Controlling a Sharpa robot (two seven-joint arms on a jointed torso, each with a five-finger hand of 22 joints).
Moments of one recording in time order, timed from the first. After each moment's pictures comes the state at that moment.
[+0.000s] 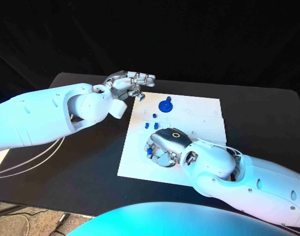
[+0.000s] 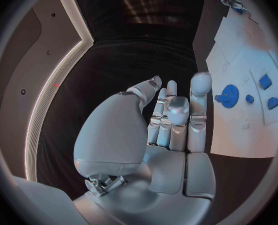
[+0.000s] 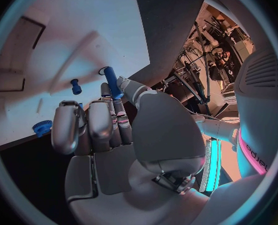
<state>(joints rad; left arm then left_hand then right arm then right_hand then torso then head) 1.21 -0.85 -0.03 1.49 0.04 -0.15 0.19 1.36 -0.14 0.44 -0.01 0.10 1.00 0.18 0.13 0.08 1.14 0.10 0.22 0.14 1.35 0.01 1.19 0.86 0.14 1.34 0.11 0.66 1.17 0.86 -0.63 0.06 1.78 -1.83 -0.18 -0.33 1.36 -0.14 0.48 0.00 0.12 1.11 0.16 0.07 0.09 1.16 0.09 0.06 0.06 1.47 0.00 1.21 1.03 0.07 1.36 0.10 1.37 1.21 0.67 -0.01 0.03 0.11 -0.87</state>
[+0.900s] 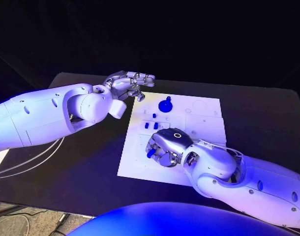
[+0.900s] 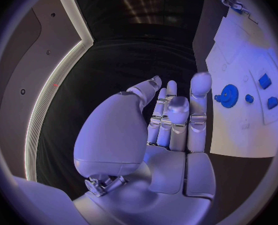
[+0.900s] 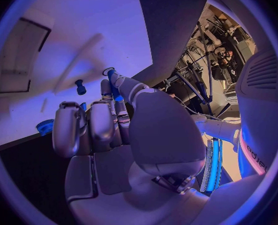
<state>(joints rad) 1.21 -0.85 -0.03 1.49 0.04 -0.15 0.19 1.36 -0.14 0.44 -0.01 0.10 1.00 0.18 0.13 0.08 1.14 0.10 0.22 0.14 1.34 0.02 1.19 0.86 0.14 1.34 0.11 0.66 1.17 0.85 -0.64 0.06 1.79 -1.84 -0.20 -0.36 1.40 -0.09 0.50 -0.05 0.11 1.18 0.12 0.11 0.11 1.24 0.08 0.14 0.10 1.47 -0.02 1.22 1.05 0.07 1.38 0.08 1.39 1.24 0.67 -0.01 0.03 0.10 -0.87</state>
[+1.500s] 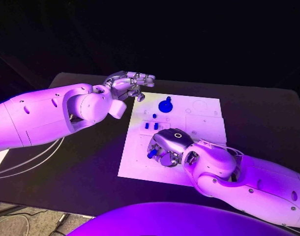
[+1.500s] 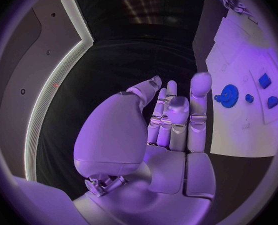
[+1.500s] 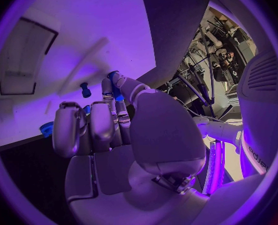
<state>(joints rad) 1.21 -0.85 -0.03 1.49 0.04 -0.15 0.19 1.36 -0.14 0.44 -0.01 0.10 1.00 0.18 0.13 0.08 1.14 0.10 0.22 0.14 1.34 0.02 1.19 0.86 0.14 1.34 0.11 0.66 1.17 0.85 -0.64 0.06 1.78 -1.84 -0.17 -0.37 1.38 -0.08 0.49 -0.05 0.11 1.18 0.12 0.10 0.11 1.27 0.06 0.14 0.10 1.47 -0.02 1.22 1.04 0.07 1.38 0.08 1.39 1.24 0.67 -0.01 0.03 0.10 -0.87</state>
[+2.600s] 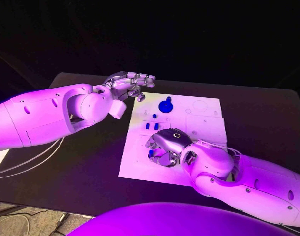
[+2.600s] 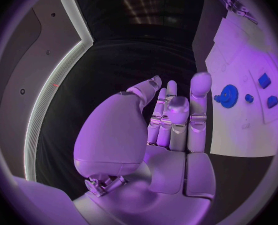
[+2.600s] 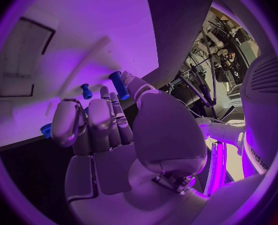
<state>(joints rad) 1.21 -0.85 -0.03 1.49 0.04 -0.15 0.18 1.36 -0.14 0.44 -0.01 0.10 1.00 0.18 0.13 0.08 1.14 0.10 0.22 0.14 1.34 0.02 1.19 0.85 0.14 1.34 0.11 0.66 1.16 0.86 -0.62 0.06 1.77 -1.85 -0.17 -0.39 1.30 -0.15 0.34 0.00 0.14 0.95 0.14 0.06 0.08 1.03 0.10 0.11 0.07 1.47 0.00 1.16 0.96 0.08 1.34 0.11 1.33 1.15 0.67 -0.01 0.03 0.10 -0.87</state>
